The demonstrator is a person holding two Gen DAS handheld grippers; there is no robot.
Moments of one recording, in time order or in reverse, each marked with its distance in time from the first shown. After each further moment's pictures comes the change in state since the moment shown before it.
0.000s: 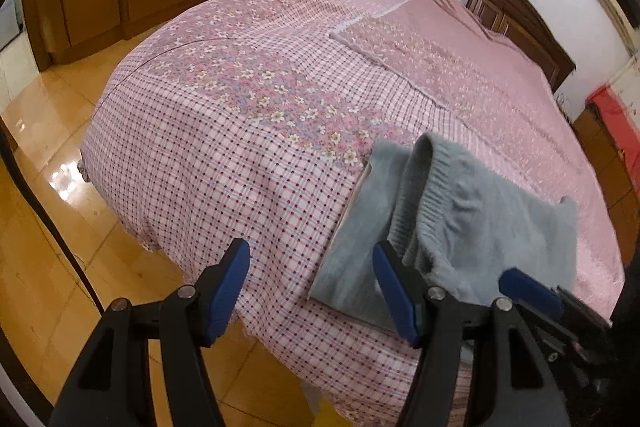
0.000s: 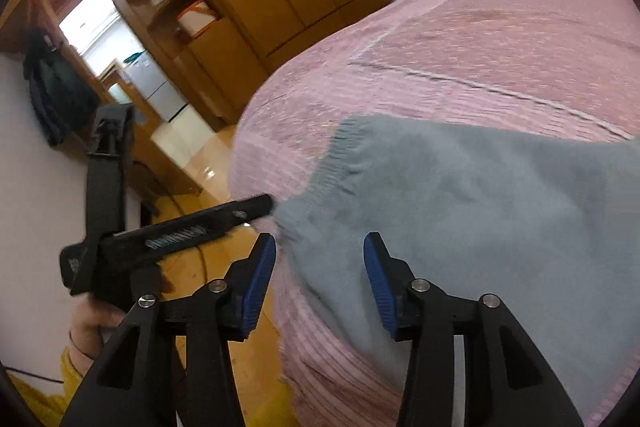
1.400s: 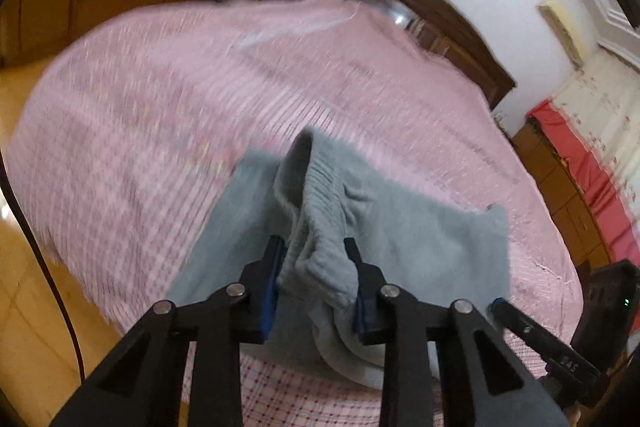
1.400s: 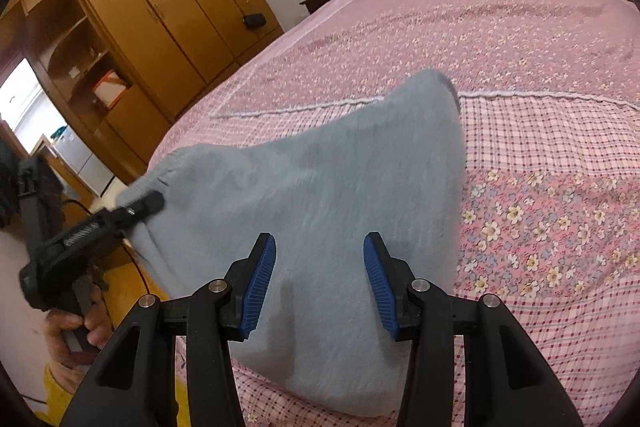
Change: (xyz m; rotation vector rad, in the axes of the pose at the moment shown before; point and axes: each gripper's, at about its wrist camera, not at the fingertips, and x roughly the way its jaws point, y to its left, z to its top) left arm -0.002 -0.062 -0.010 0.045 -0.124 -0.250; right arm -0.101 -0.098 -0.050 0.225 -0.168 -0.244
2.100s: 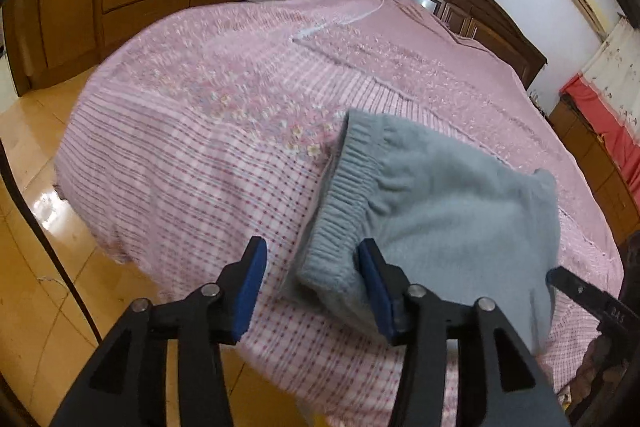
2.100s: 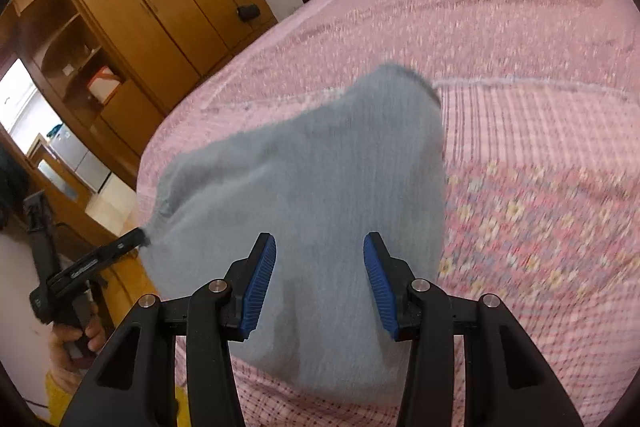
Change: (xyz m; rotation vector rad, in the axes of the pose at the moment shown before) left arm -0.002 0.048 -0.009 0.053 0.042 0.179; right arm 0.008 -0.008 0.007 0.004 0.028 -0.016
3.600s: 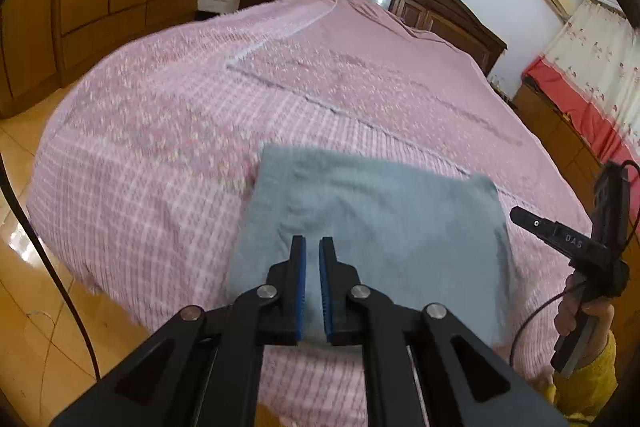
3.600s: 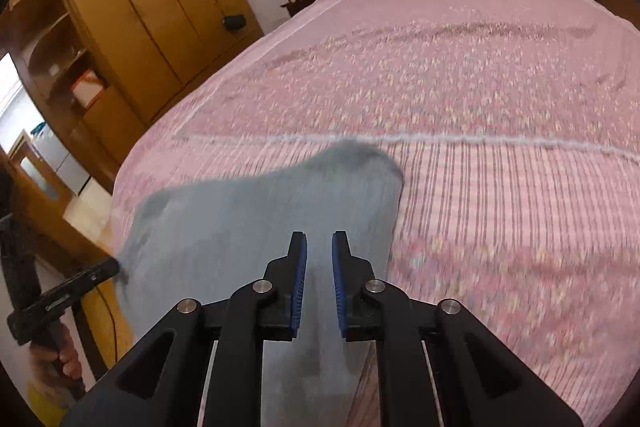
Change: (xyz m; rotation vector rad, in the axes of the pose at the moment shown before) left arm -0.012 -0.030 0.017 0.096 0.018 -0.141; right arm 0.008 -0.018 0.035 -0.031 -0.009 -0.078
